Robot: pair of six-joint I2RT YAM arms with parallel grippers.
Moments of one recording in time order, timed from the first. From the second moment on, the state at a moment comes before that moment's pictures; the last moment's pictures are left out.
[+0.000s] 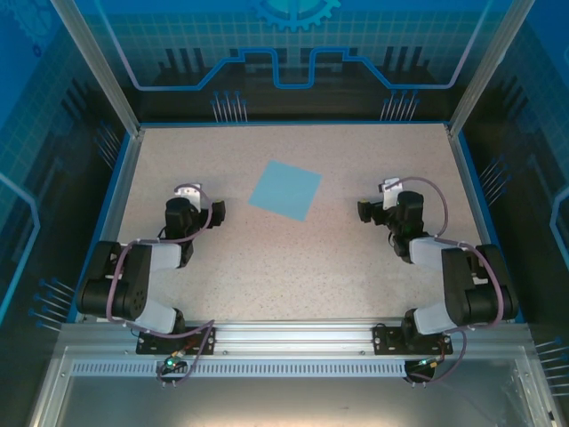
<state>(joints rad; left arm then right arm) -0.02 1.47 0.42 0.60 -0.01 -0.07 0.08 1.43 0.49 0.47 -0.04 -0.09</state>
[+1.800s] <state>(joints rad) -0.02 1.27 0.81 -0.29 0.11 -0.51 0.67 2.32 1.83 -0.71 0.06 0.16</state>
